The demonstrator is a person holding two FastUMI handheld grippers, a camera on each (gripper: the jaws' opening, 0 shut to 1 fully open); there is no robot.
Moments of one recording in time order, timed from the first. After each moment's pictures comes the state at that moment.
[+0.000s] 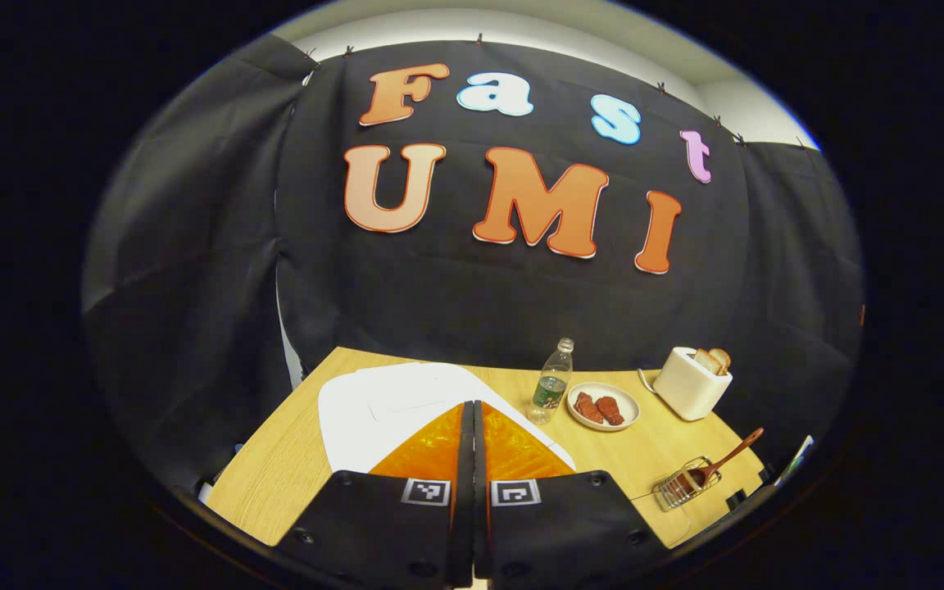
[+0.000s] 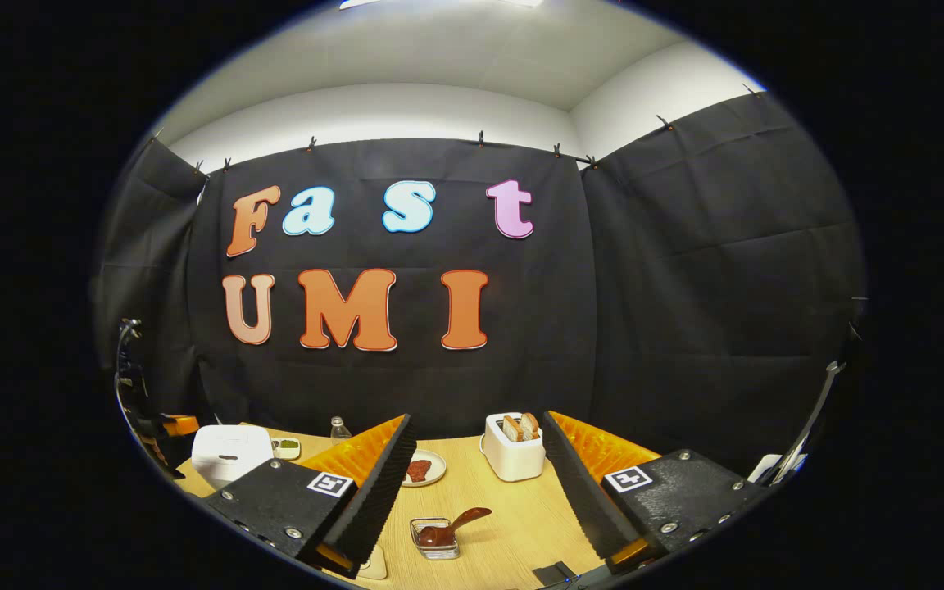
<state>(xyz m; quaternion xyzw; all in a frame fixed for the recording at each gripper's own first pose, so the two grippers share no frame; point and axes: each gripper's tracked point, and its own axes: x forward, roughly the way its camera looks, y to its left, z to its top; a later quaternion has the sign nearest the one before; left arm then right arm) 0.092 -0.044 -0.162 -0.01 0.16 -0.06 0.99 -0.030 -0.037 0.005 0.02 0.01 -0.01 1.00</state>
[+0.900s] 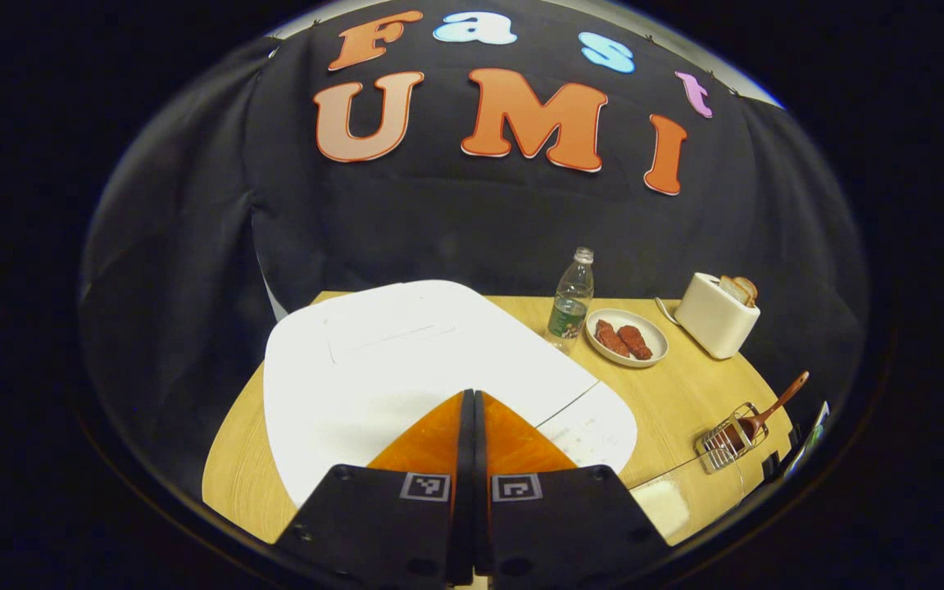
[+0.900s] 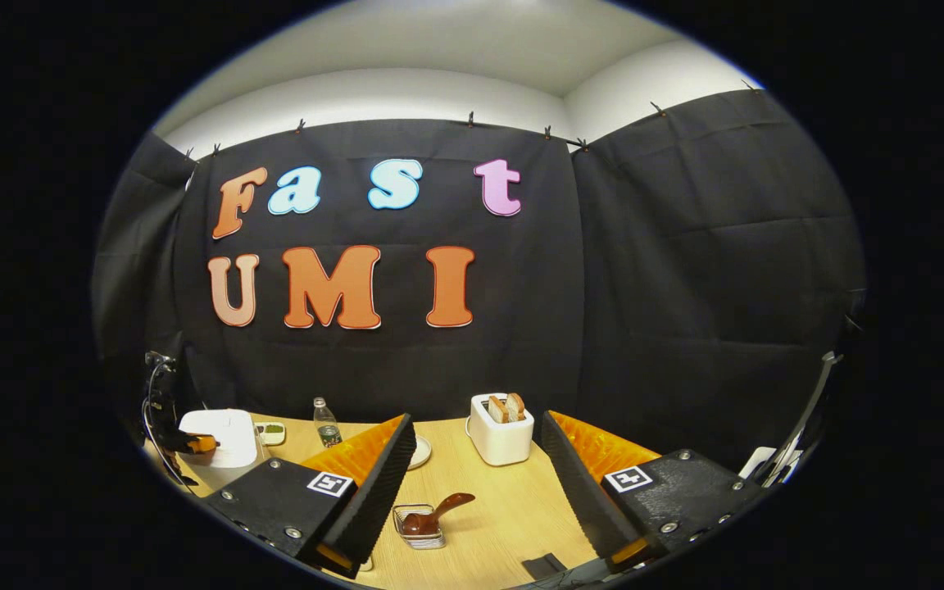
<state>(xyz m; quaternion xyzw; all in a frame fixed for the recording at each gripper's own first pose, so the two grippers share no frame) 0.115 -0.046 -0.242 0.02 0.25 -0.07 0.97 -0.024 -0.050 -0.027 0.02 0.04 -0.02 1.00</state>
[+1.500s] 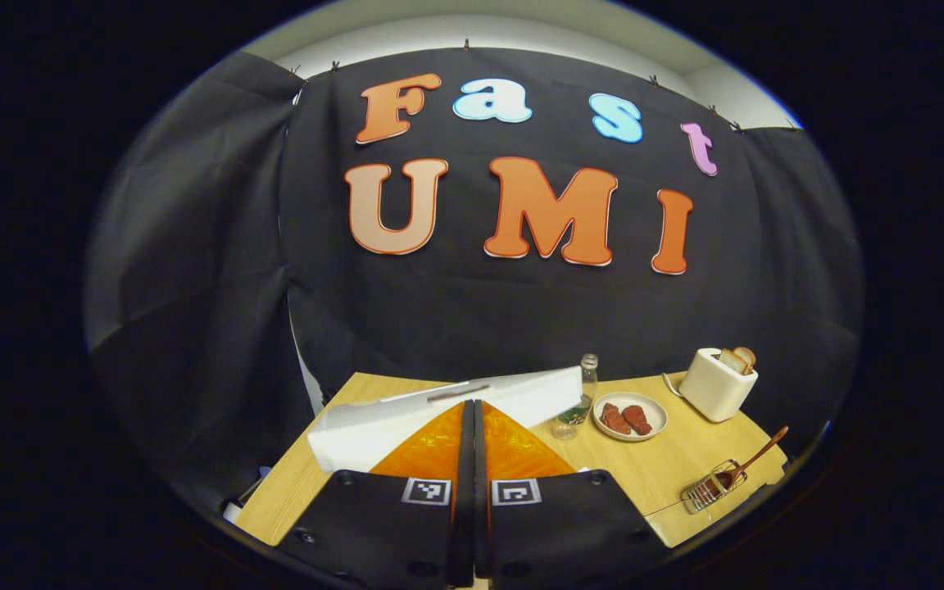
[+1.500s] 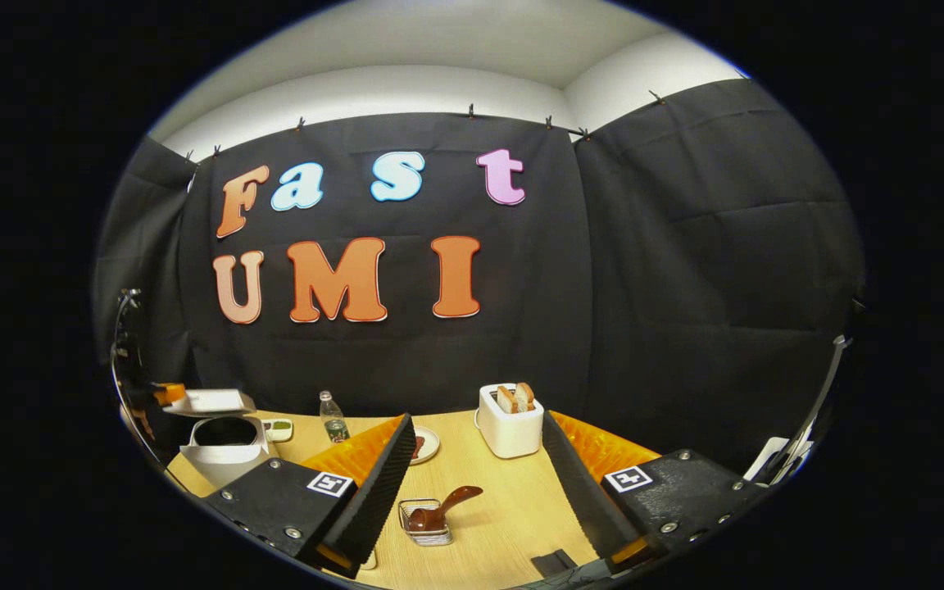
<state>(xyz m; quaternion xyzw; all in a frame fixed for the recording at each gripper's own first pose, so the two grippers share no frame) 0.103 -0.026 -0.096 0.01 0.11 -0.03 0.99 -0.015 -0.044 -0.056 0.03 0.06 0.00 1.00</state>
